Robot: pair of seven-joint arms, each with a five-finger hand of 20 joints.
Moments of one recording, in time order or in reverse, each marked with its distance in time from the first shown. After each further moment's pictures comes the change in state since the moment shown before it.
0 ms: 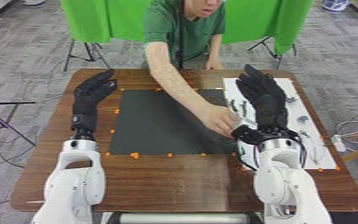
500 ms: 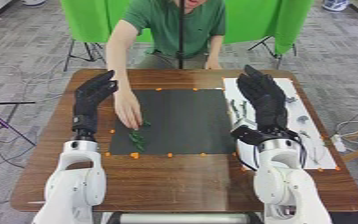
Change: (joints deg) left arm 0.4 0.0 0.1 -0.2 -0.5 0.2 -0.3; right arm -0.1 0.0 0.0 -0.1 -0.2 0.1 0.0
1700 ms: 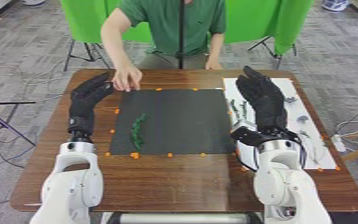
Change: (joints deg) left arm 0.7 0.0 -1.1 -0.3 -0.3 0.5 -0.5; right arm -0.4 0.1 0.0 -0.2 -0.7 -0.3 0.2
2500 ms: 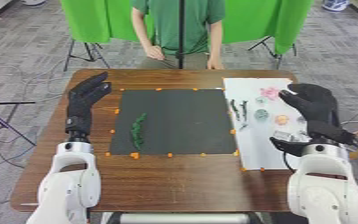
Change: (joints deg) left arm 0.4 1.1 -0.2 -0.8 0.1 0.7 -0.7; right arm -7.4 8.1 5.9 -12.6 -55.3 7.7 27.3
